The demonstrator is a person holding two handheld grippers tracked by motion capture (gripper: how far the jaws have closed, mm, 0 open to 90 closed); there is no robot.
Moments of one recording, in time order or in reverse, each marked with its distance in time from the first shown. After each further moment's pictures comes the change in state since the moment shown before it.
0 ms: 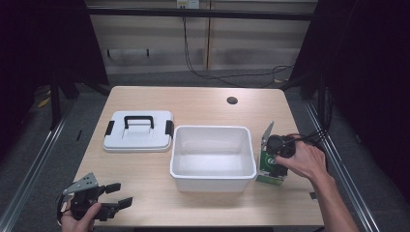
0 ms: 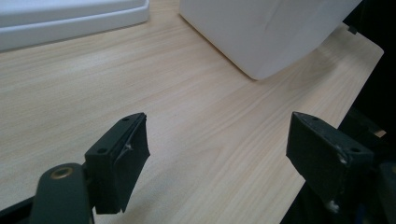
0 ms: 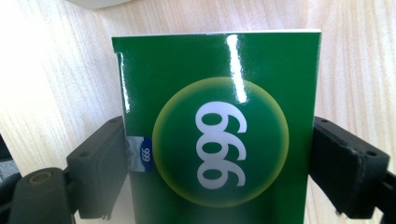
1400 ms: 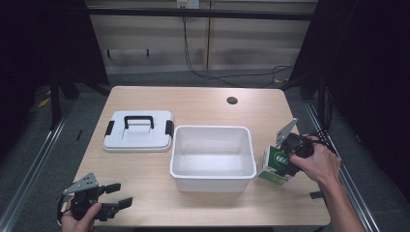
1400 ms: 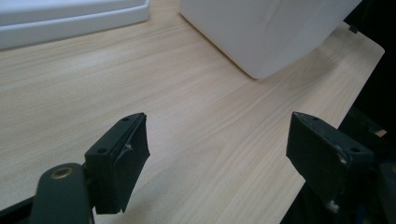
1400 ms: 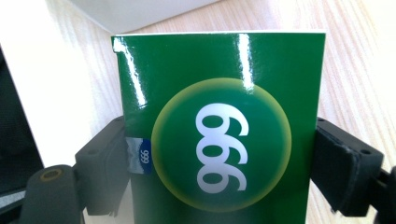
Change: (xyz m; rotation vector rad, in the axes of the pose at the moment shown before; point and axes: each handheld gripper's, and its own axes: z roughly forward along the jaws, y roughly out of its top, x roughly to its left) left arm 0.000 0.000 0.000 0.000 0.003 -0.002; right arm 0.009 -0.037 -0.027 -0.200 -0.003 0.093
